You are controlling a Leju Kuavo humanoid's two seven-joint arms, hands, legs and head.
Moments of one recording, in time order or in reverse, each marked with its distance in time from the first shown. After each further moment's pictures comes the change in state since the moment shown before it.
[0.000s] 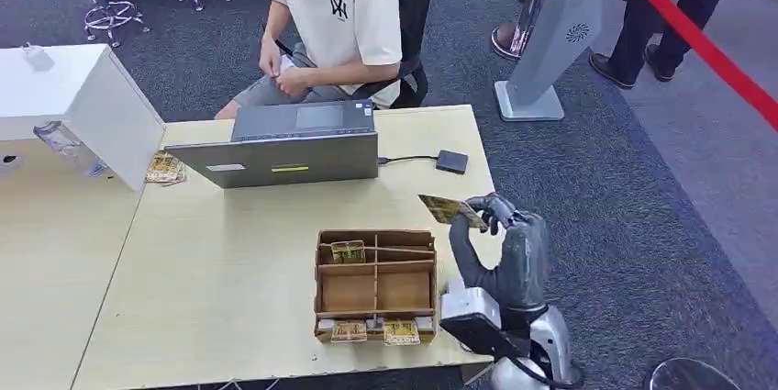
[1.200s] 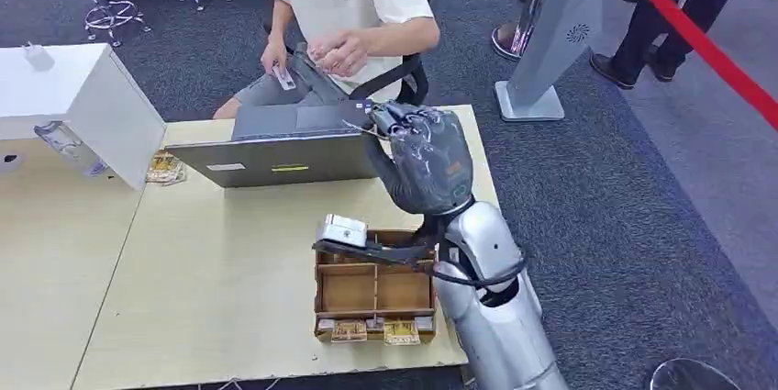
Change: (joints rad) left arm -0.009 -0.001 -0.048 0.000 -0.017 -0.040 0.001; right arm -0.467 0.002 0.152 0.272 0.508 0.022 0.151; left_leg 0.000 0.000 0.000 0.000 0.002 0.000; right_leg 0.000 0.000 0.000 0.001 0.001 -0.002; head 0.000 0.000
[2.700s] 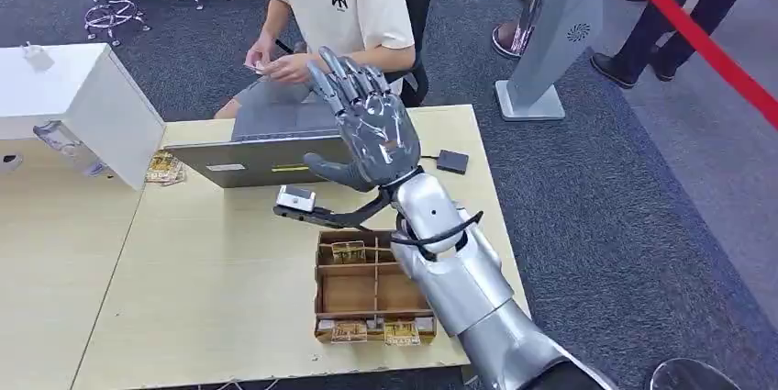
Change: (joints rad) left arm -0.024 0.008 -0.063 0.000 -0.026 -0.010 0.022; right arm -0.228 0.032 0.072 0.457 0.135 -0.191 0.142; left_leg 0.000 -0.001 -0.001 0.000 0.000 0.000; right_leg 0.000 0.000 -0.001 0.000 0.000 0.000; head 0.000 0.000
